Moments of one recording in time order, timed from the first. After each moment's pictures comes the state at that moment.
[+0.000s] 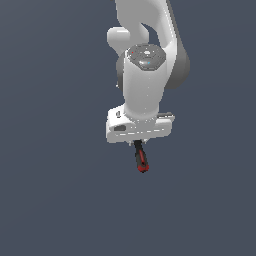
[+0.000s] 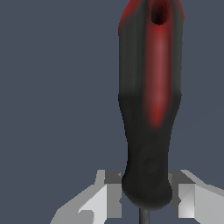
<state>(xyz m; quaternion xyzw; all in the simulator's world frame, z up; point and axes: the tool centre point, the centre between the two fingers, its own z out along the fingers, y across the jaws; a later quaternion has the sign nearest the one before) 0.059 0.033 0.221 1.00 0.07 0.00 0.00</state>
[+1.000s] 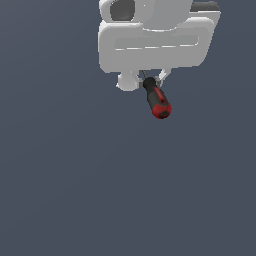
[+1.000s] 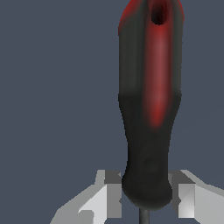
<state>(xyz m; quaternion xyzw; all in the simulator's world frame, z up) 0.041 0.047 0.439 1.00 0.07 0.00 0.00</state>
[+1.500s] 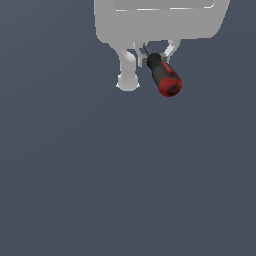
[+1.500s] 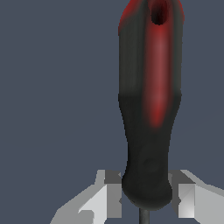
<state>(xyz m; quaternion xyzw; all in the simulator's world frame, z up) 0.040 0.049 0.487 1.00 0.07 0.00 0.00</state>
